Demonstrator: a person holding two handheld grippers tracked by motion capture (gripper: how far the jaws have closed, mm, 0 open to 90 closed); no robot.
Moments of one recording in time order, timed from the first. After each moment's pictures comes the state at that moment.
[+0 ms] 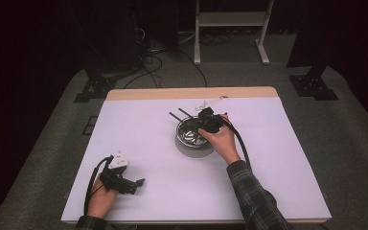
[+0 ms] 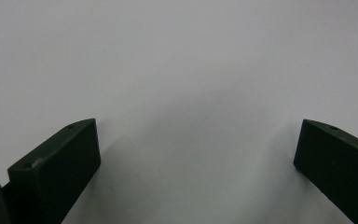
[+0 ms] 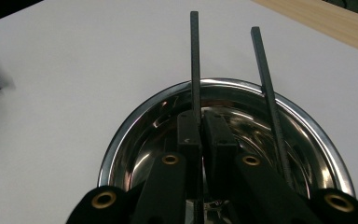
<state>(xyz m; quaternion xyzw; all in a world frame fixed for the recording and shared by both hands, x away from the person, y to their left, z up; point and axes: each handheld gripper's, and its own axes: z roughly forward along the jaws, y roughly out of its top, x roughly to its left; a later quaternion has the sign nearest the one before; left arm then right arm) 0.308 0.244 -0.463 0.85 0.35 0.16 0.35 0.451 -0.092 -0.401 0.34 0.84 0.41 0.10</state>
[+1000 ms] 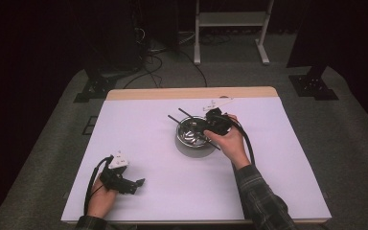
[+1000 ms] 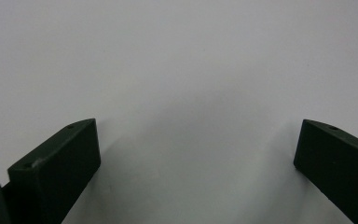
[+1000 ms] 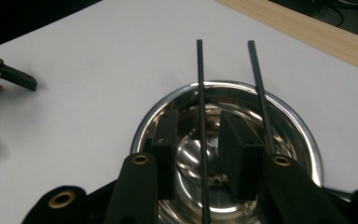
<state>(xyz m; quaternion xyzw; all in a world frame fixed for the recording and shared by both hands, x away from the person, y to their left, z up) 0.308 0.245 -0.463 0.85 0.35 0.16 0.35 0.424 -0.117 -0.377 0.33 0.83 0.43 0.10</state>
